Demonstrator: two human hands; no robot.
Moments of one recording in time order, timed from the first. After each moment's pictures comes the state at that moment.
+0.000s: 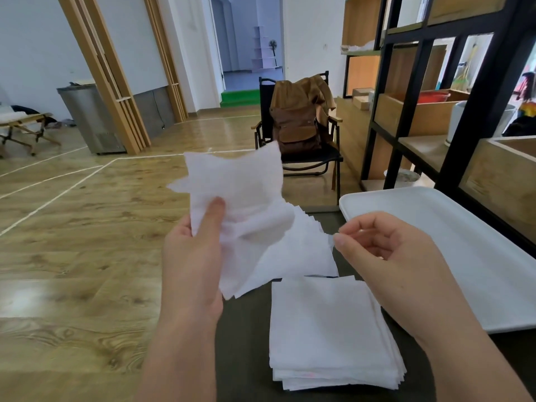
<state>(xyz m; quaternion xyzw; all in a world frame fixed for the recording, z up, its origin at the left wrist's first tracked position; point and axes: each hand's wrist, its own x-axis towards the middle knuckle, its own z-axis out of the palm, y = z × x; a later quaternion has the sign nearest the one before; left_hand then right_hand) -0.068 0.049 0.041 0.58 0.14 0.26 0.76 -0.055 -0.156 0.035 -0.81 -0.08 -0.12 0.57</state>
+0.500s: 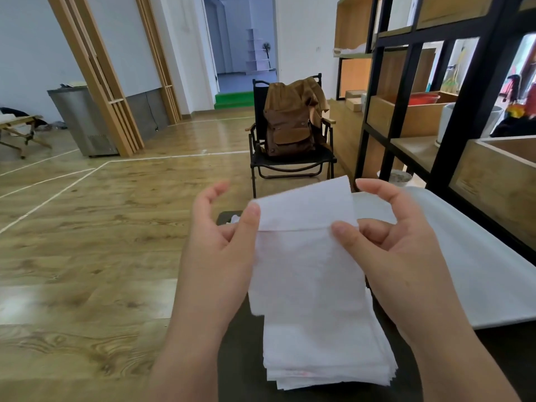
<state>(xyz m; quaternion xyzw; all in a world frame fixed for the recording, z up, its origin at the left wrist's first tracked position) -0.084 0.028 0.049 0.73 0.03 0.23 0.64 -0.066 -0.151 0.047 -0.69 -0.14 -0.11 0.71</state>
